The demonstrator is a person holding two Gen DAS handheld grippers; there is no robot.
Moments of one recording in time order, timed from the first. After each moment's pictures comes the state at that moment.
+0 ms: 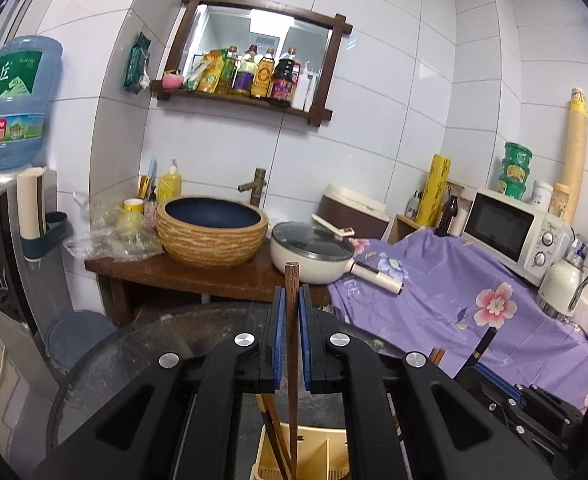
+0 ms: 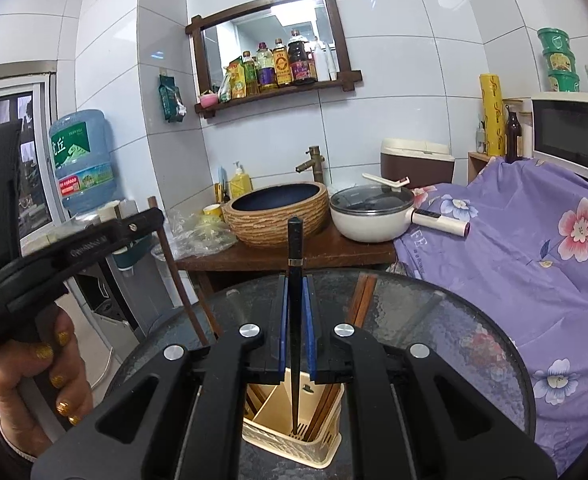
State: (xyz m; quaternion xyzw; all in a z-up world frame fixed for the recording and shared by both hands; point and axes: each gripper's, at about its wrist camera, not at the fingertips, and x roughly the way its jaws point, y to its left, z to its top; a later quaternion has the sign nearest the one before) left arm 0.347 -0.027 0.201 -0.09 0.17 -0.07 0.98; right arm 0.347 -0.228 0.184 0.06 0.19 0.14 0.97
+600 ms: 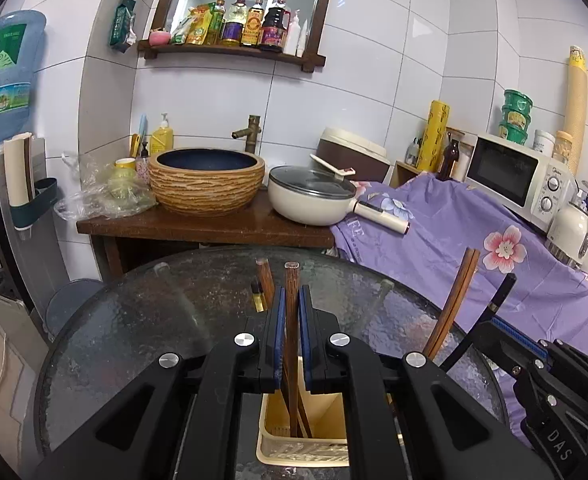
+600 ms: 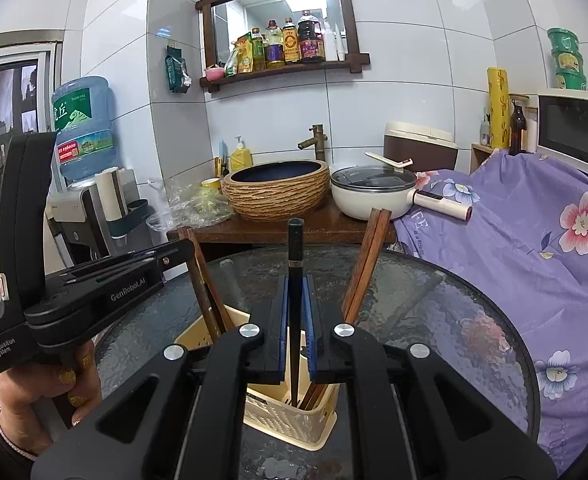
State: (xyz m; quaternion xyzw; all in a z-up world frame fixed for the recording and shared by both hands) left arm 0.350 -0.032 0.132 -0.07 0.24 -0.09 0.97; right arm 0.343 -0.214 0.138 0.03 0.21 0.14 0.97
